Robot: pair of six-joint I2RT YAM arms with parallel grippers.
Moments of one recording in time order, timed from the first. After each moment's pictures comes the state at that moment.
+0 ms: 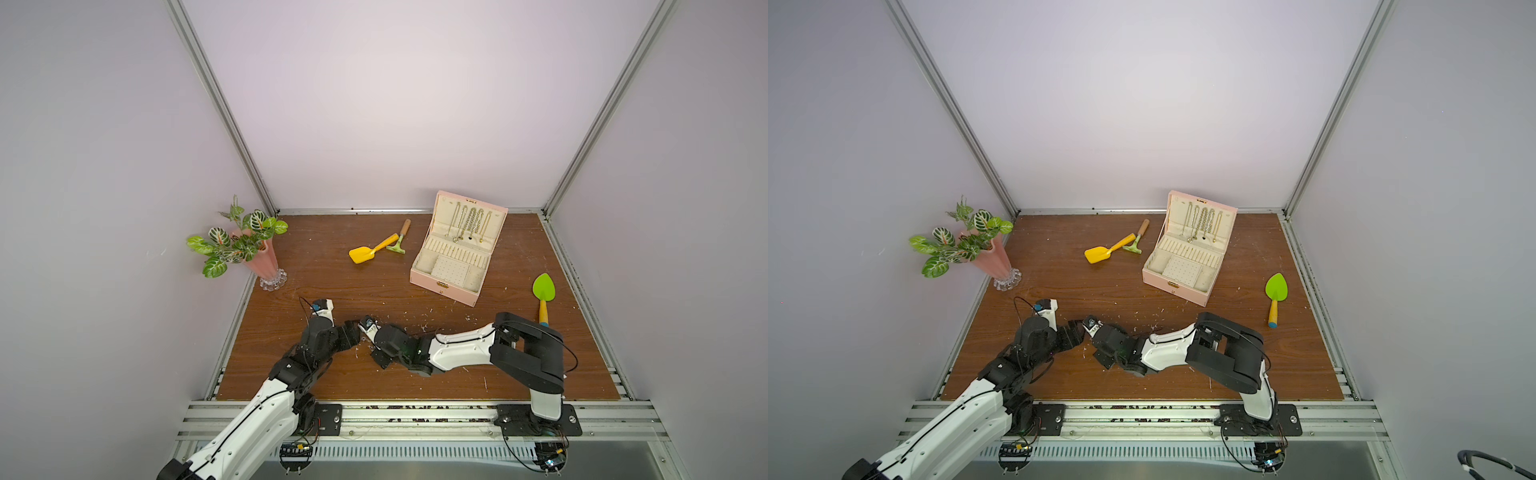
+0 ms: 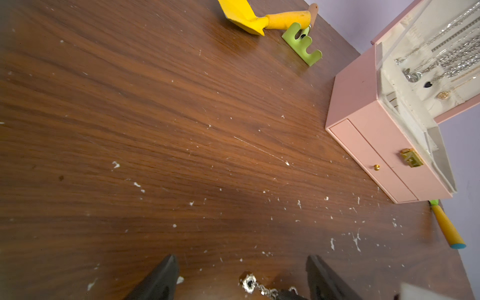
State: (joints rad) left arm -0.42 0.63 0.18 -0.17 0.01 -0.67; right arm 1.22 1.91 0.96 0.19 0.25 0.24
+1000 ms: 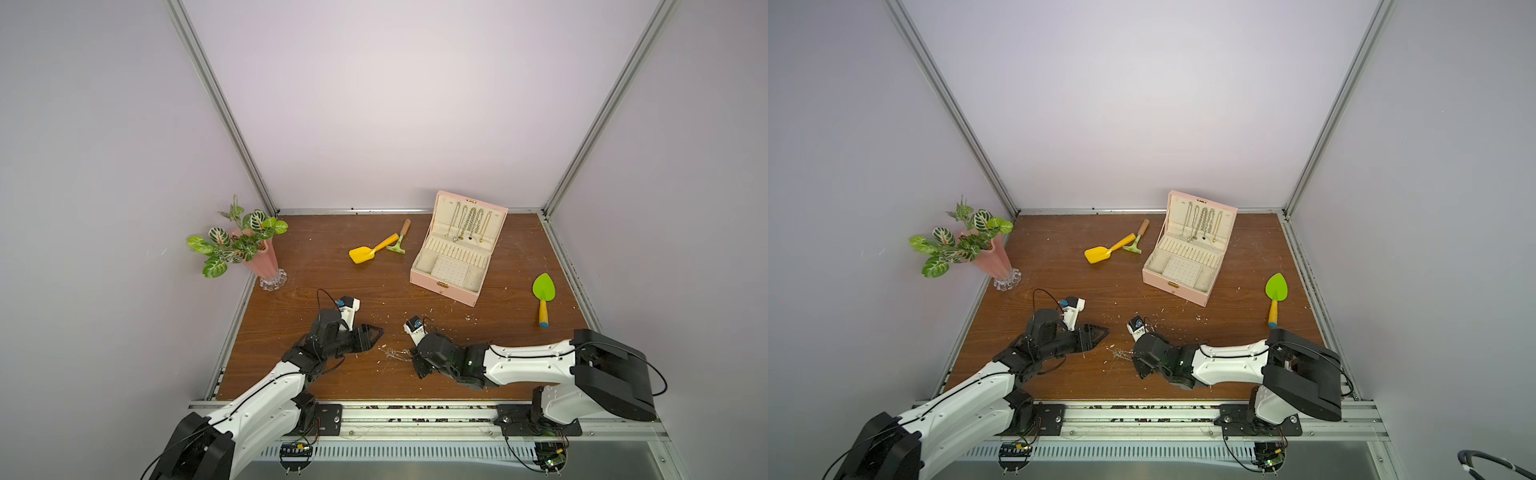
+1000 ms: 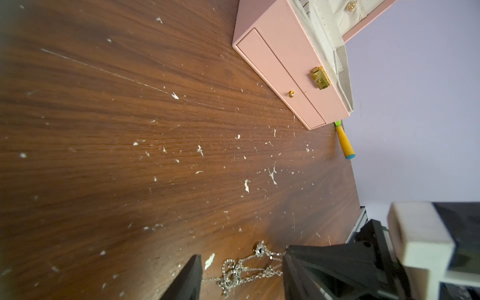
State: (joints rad) left arm -0.46 0.89 0.22 0.05 0.43 -0.66; right arm 1.20 1.46 0.60 0.00 0.25 0.53
